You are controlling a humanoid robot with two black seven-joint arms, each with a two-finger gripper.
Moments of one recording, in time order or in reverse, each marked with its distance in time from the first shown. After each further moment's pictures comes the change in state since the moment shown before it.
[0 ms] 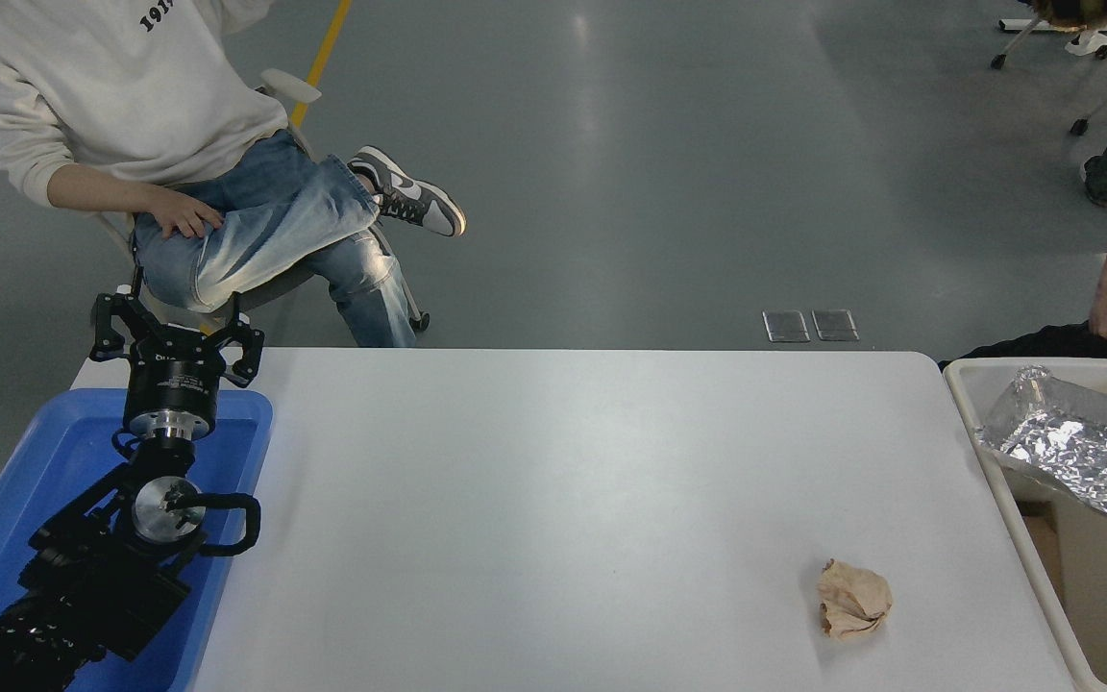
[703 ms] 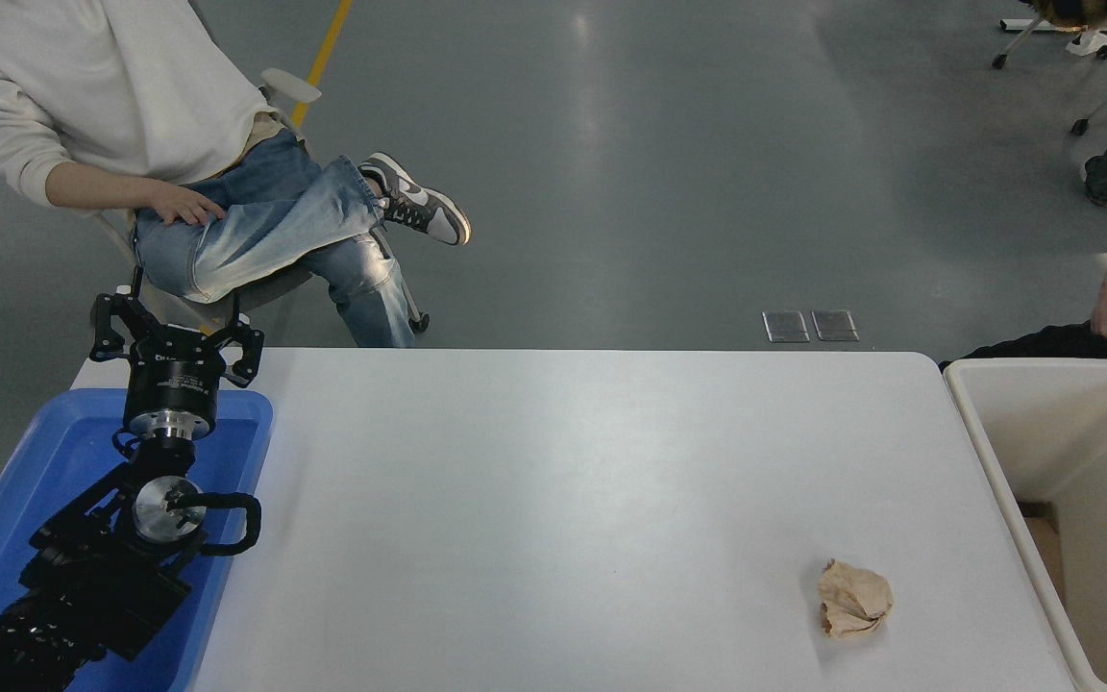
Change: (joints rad) left arm 0.000 0.000 0.001 -0.001 0.000 0.000 0.000; right arm 0.044 -0.069 -0.035 0.146 -0.010 0.061 -0.001
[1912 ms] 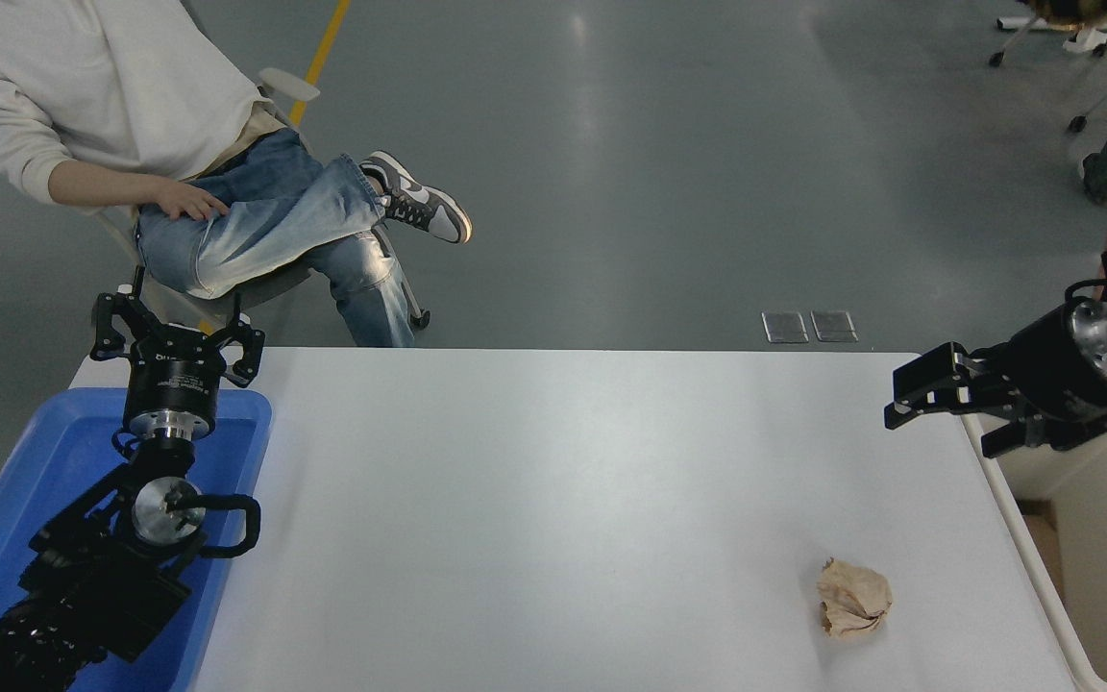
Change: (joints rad) left arm 0.002 0.000 -0.001 0.001 -0.001 -0.001 0.000; right arm 1.281 0.288 -0.793 0.784 0.606 0.569 0.000
